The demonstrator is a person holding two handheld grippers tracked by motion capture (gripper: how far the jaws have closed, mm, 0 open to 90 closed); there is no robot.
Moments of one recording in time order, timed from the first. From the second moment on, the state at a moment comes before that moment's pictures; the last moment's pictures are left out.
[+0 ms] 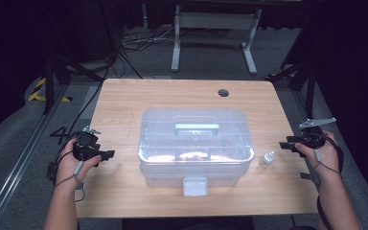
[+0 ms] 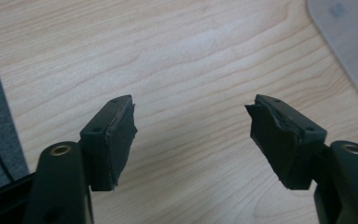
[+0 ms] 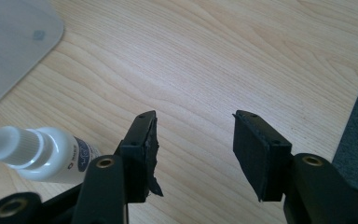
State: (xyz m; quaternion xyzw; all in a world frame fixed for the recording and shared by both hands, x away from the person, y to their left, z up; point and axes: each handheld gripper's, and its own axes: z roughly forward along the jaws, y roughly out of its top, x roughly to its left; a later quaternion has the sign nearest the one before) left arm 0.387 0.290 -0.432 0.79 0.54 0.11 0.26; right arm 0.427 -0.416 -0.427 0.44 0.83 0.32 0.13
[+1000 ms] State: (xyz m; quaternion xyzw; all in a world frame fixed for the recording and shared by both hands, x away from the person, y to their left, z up) left arm 0.376 0.282 -0.404 0.80 0.52 0.11 0.27; right arm 0.414 -0.410 -0.403 0.43 0.82 0.34 0.14
